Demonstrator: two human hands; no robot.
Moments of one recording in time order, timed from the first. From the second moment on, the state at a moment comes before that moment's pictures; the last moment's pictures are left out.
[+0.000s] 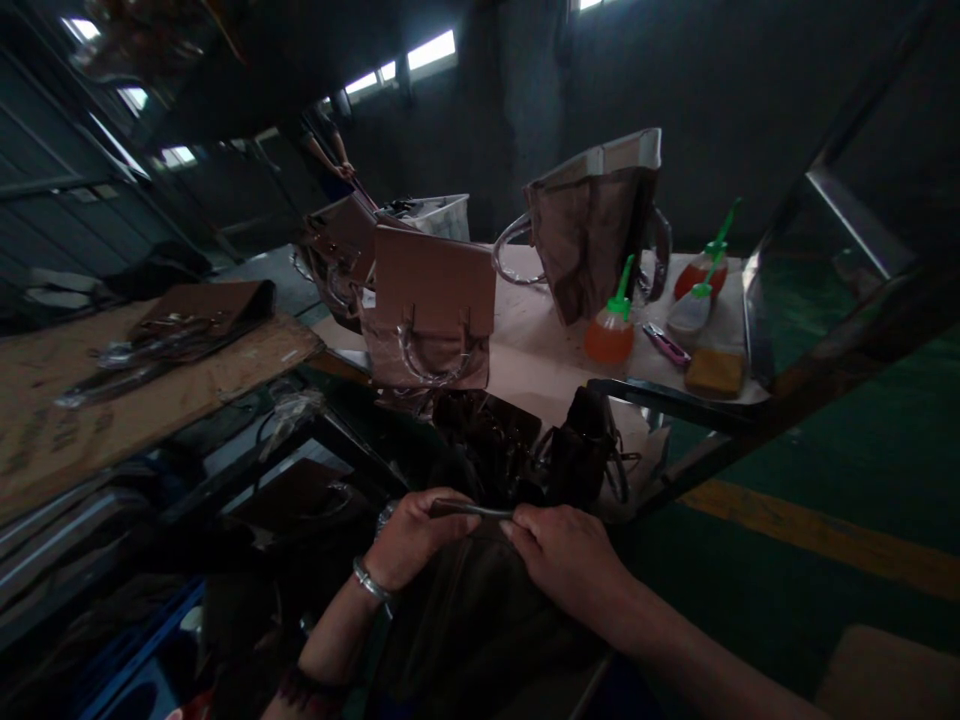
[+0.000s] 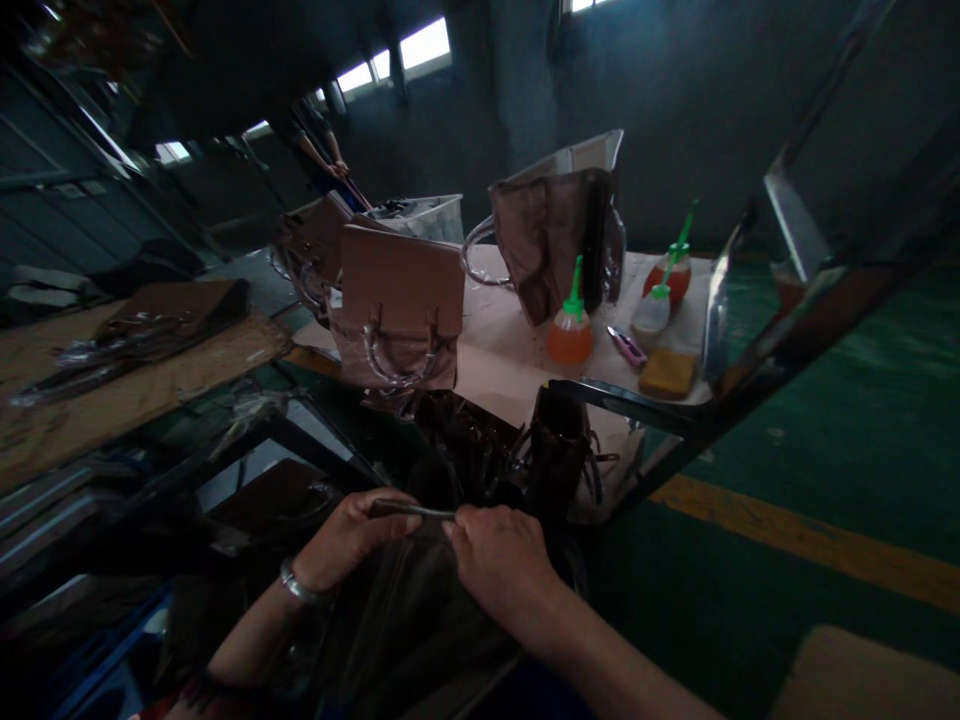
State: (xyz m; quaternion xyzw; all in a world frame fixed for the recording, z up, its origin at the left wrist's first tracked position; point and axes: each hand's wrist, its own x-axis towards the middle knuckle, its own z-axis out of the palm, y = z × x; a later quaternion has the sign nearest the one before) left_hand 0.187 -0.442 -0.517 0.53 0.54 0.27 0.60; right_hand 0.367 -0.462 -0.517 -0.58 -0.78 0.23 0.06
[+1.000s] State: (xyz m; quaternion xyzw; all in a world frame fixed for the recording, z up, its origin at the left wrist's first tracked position) left_hand 0.189 -0.441 -0.519 0.56 0.55 0.23 0.58; right_hand 0.367 -0.460 -0.522 -0.59 -0.77 0.23 0.07
